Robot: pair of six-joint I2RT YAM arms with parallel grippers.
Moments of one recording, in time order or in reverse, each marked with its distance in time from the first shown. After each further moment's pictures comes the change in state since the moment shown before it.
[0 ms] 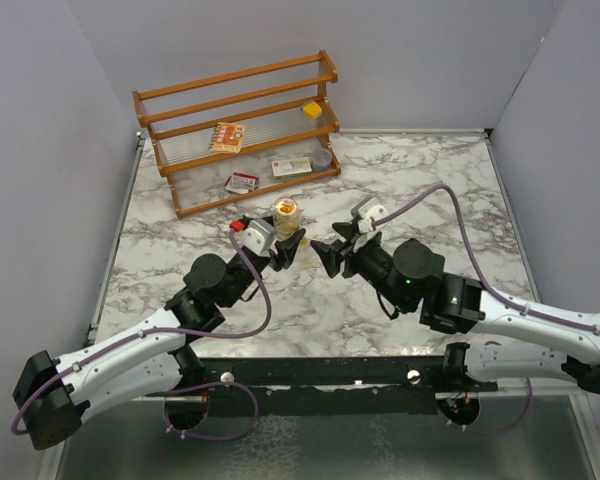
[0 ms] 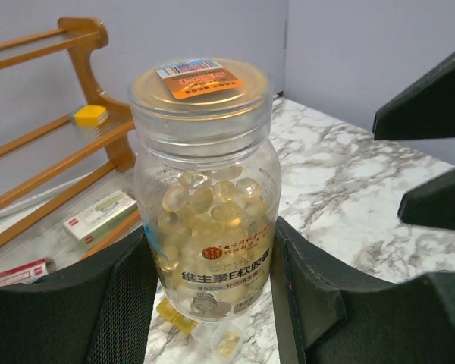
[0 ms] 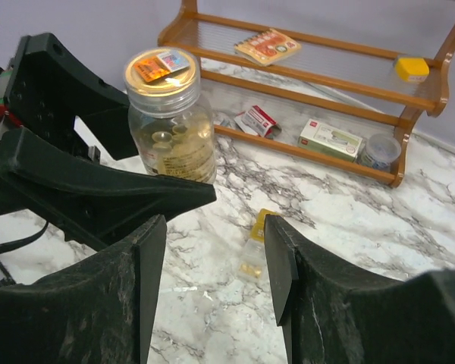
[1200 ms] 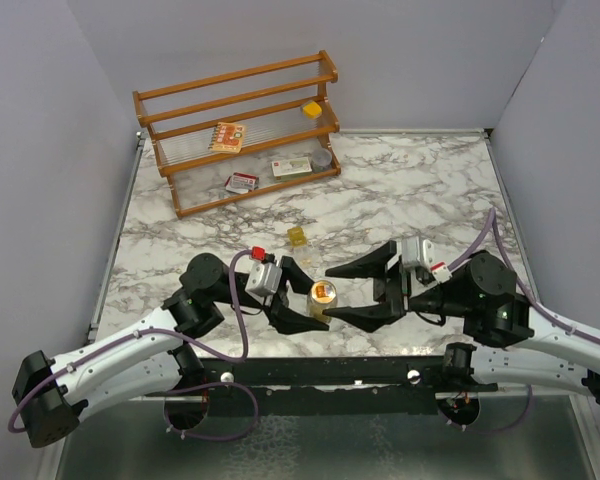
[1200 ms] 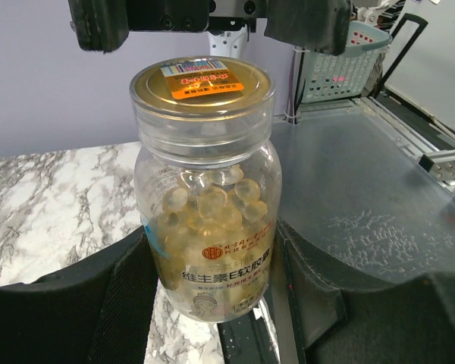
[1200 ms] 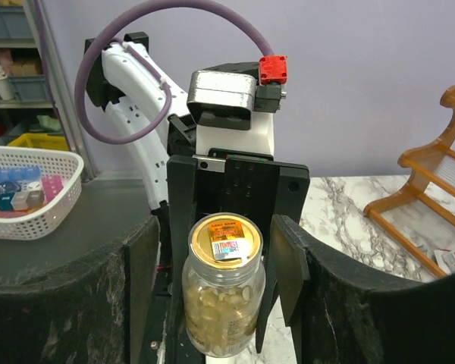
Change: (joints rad) left arm -0.029 -0.026 0.050 -0.017 1.074 -0.274; right arm 0.000 -0.300 -0.080 0.061 -0.803 -0.013
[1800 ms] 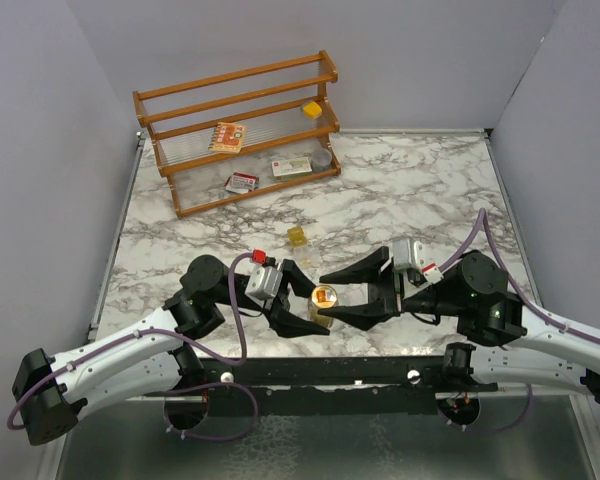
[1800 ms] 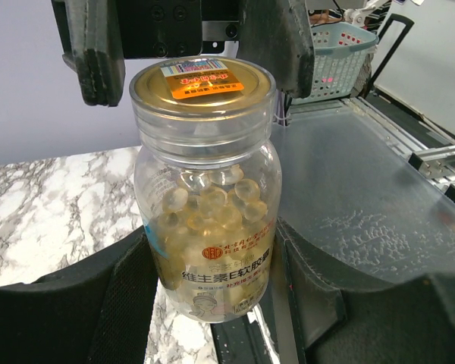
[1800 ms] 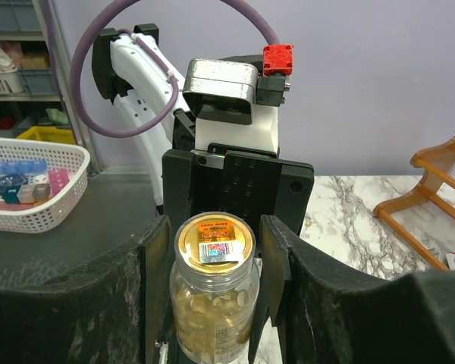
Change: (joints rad) left arm -0.027 0.004 0.000 0.016 0.008 -0.003; right arm 0.000 0.033 -0.012 0.032 -0.035 0.001
